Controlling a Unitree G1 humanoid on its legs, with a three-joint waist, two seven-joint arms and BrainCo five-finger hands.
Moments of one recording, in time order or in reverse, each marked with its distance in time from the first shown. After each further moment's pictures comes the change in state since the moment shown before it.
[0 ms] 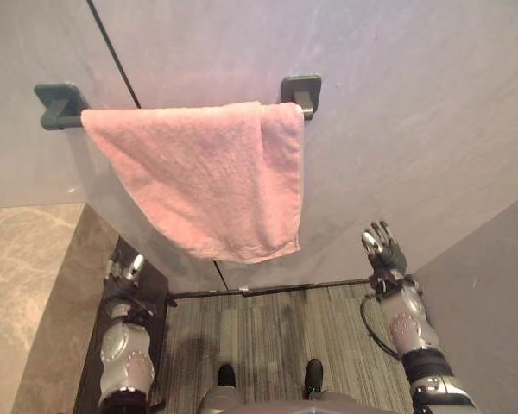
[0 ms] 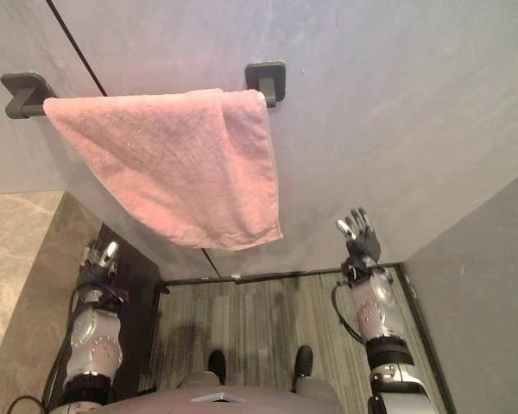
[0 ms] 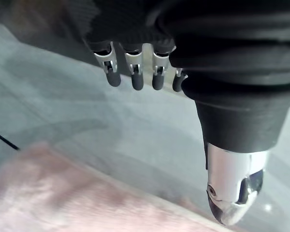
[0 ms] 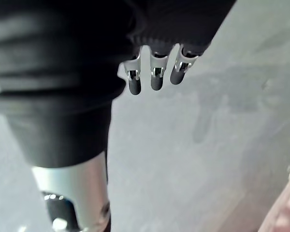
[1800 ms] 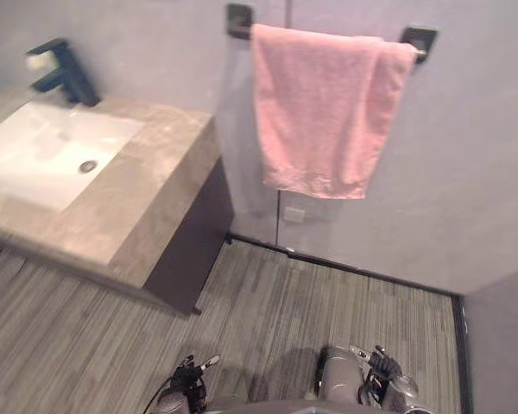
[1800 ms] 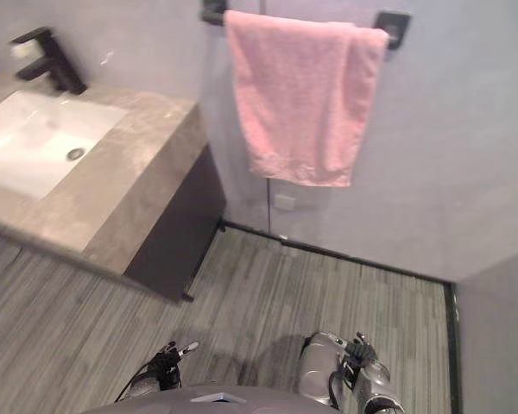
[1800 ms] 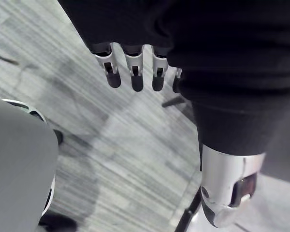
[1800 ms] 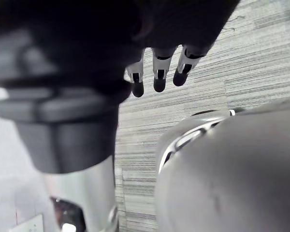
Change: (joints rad) left arm -0.012 -0.125 -0.108 0.642 0.461 0.123 0.004; right arm 0.126 0.091 -0.121 0.589 -0.470 0.054 -0.076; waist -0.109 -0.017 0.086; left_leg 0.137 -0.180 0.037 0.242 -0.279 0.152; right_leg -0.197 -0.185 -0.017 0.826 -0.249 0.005
